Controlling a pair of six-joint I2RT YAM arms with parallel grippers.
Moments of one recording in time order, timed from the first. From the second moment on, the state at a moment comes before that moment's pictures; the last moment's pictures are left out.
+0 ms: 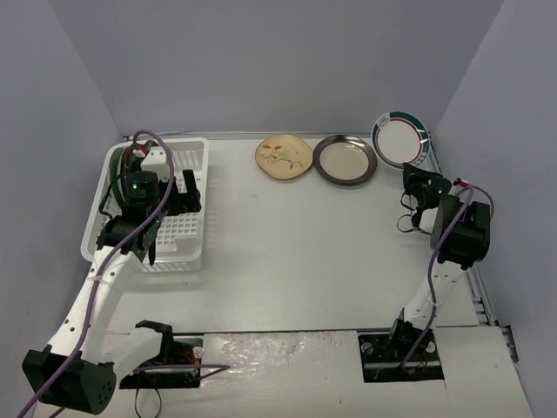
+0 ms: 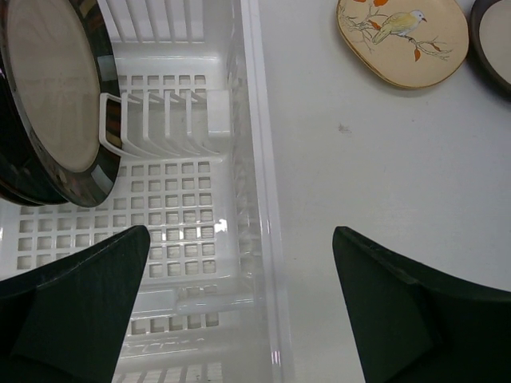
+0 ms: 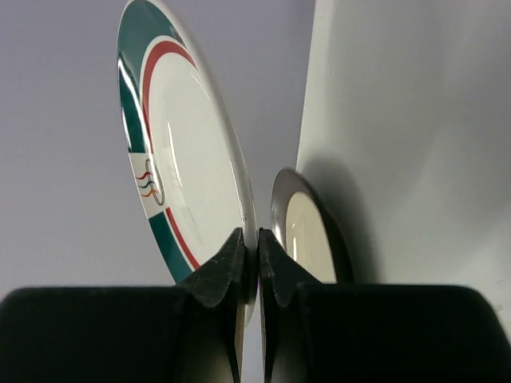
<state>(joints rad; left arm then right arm) -0.20 1.02 1.03 -0.48 -0.06 -0.19 -0.33 2.06 0.90 0.98 -0.19 1.49</state>
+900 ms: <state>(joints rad) -0.23 1.26 1.20 -0.28 0.30 -0.49 0.25 1.88 0.84 0.99 -0.64 1.46</state>
